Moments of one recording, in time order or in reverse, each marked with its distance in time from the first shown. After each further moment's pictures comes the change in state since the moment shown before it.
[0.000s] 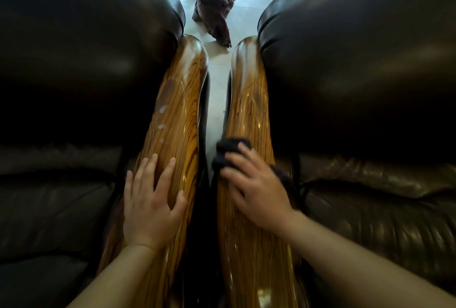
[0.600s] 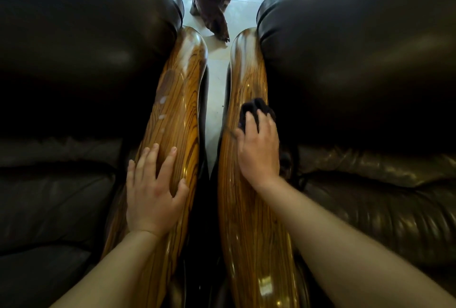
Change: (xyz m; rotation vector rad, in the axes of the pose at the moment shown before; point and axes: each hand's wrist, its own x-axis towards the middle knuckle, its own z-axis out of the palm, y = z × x) left_hand -0.002 0.000 -0.001 -0.012 0.014 0.009; right_hand 0.051 -0.002 0.008 0.018 0.194 0.581
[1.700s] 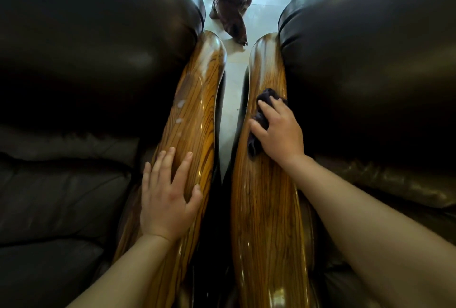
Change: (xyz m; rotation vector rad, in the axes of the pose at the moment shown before) left_hand 0.000 -0.003 0.004 0.025 0.016 0.003; right_hand 0.061 0.010 -0.016 0.036 -0.117 -0.167
